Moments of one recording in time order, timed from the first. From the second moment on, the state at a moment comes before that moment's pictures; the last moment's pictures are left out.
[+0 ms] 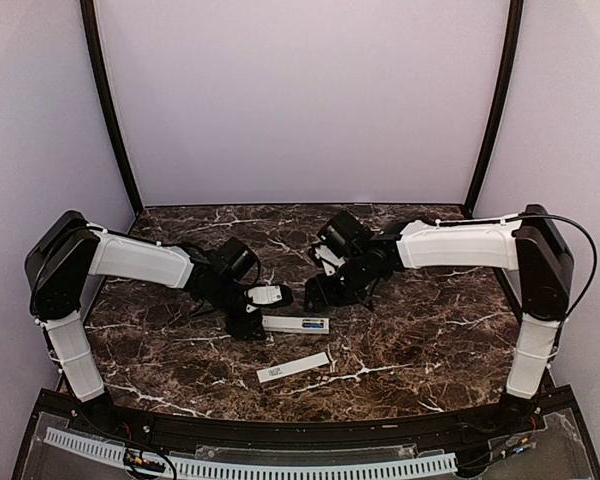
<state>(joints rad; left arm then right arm) -0.73 1.83 1.06 -0.41 0.24 0.57 0.89 1.89 1.38 -0.58 -0.12 0.44</state>
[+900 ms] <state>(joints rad) -0.73 1.83 1.07 -0.41 0.24 0.56 0.84 1.99 1.36 -0.49 -0.34 0.47</state>
